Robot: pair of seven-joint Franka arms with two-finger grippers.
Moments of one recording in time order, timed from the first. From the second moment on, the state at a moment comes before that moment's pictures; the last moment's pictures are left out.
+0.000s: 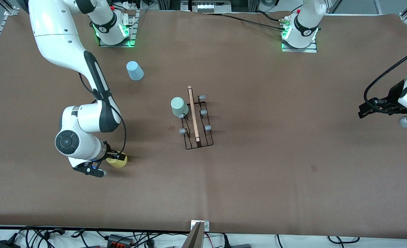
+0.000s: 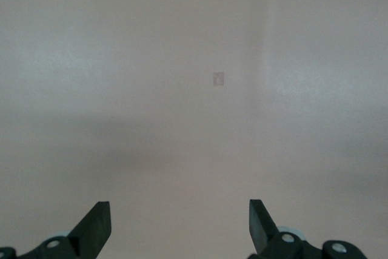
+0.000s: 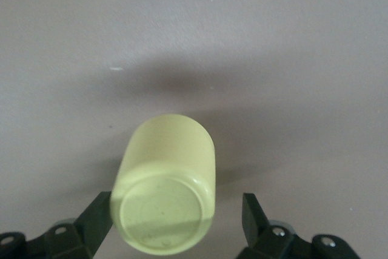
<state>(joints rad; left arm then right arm) 0.04 0.12 0.00 -1.63 0.03 1.79 -0.09 0.29 0.79 -0.14 -1.39 0.09 2.13 0.40</state>
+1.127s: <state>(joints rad) 0.04 0.12 0.00 -1.62 0.02 1.77 -0.09 0.39 0.74 0.01 -1.02 0.09 1.75 0.38</state>
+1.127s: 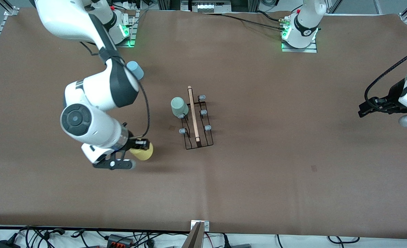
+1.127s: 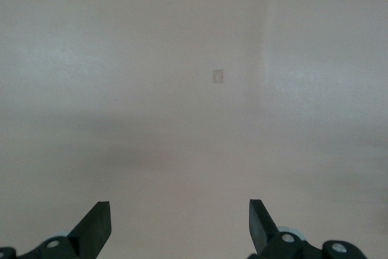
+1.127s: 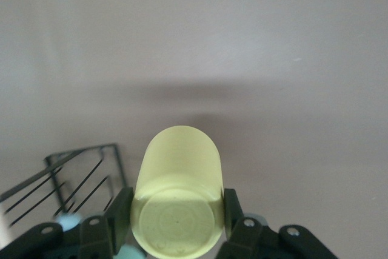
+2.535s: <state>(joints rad) 0.05 0.12 0.00 -1.62 0.02 1.76 -0.09 0.53 0.83 0.08 -1.03 0.09 1.80 0.50</state>
